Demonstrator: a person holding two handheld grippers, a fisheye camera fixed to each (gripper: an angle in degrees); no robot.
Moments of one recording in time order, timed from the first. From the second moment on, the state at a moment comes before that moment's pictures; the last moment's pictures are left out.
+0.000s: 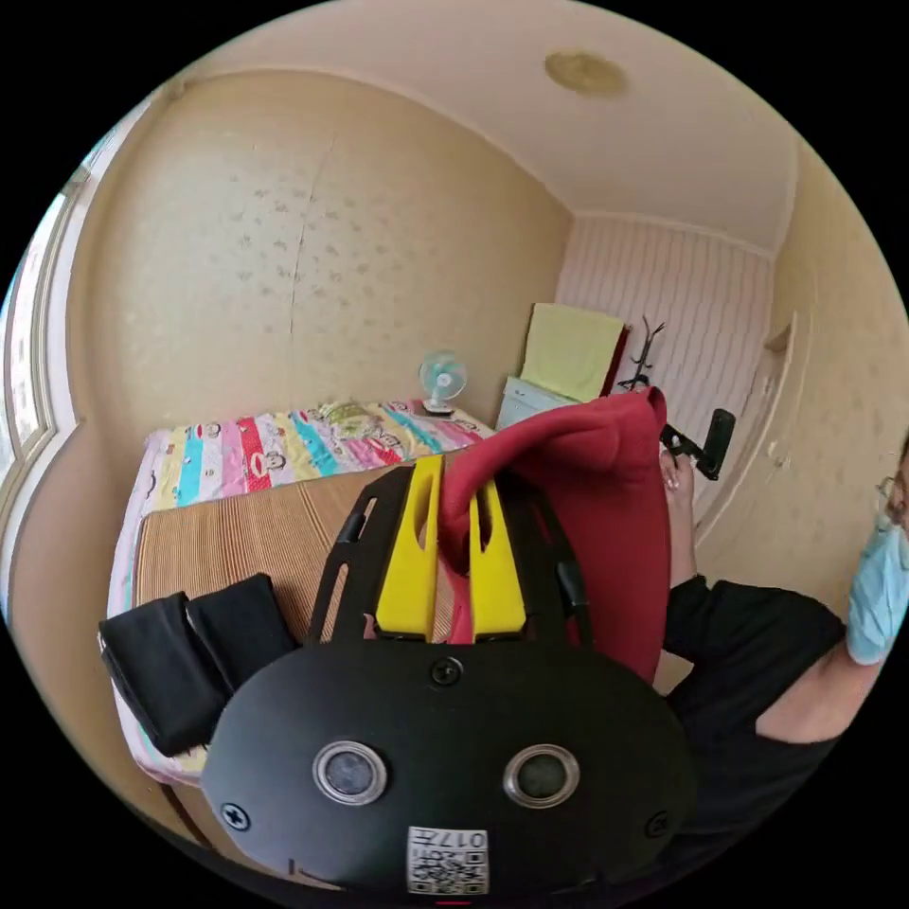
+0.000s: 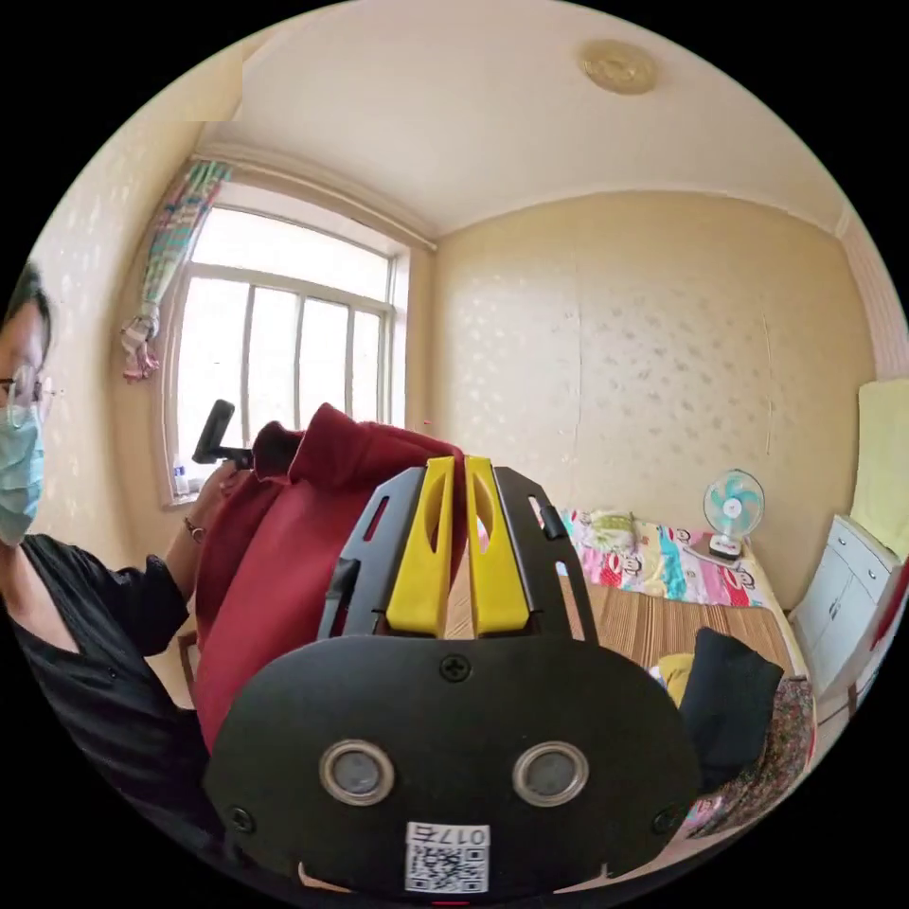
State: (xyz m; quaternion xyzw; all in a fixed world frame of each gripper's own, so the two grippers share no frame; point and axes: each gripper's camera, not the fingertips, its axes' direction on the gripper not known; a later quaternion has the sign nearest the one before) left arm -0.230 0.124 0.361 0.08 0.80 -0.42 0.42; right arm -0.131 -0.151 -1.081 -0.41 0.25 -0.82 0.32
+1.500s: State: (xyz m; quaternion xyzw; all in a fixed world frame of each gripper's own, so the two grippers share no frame) left arm 0.122 0.467 0.419 -0.29 0.93 -0.22 0.04; right arm -0.419 -0.764 -1.150 -0.57 0.45 -0.13 0.67
